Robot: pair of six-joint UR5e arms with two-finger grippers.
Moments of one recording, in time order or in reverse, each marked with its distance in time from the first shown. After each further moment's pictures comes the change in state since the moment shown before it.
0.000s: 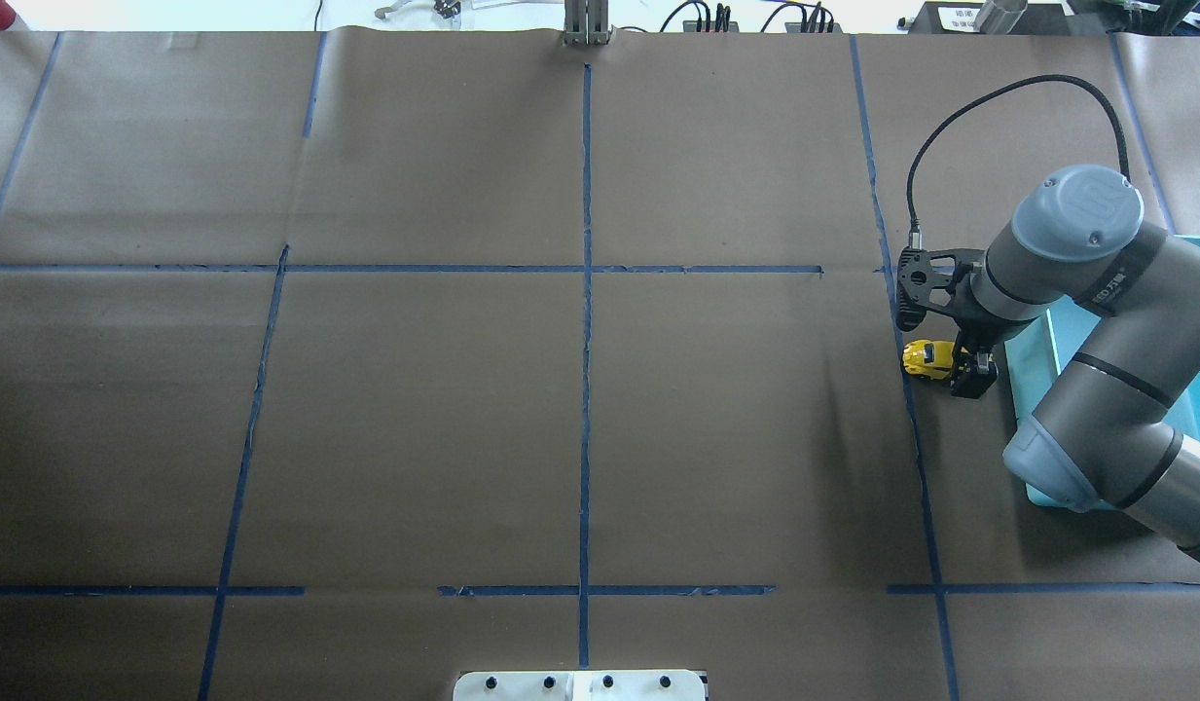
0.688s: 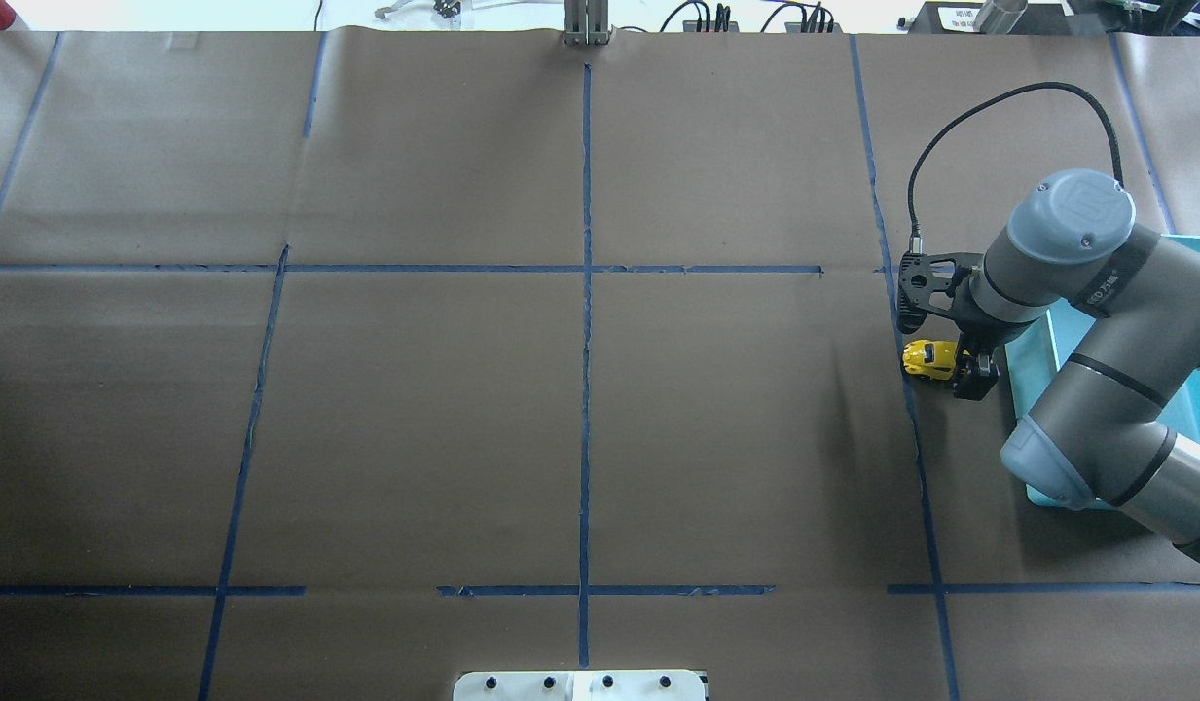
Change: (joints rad) left arm 0.014 0.000 -0.001 -0.001 0.000 -0.049; right arm -0.006 0.008 -0.039 0.000 -0.003 0.008
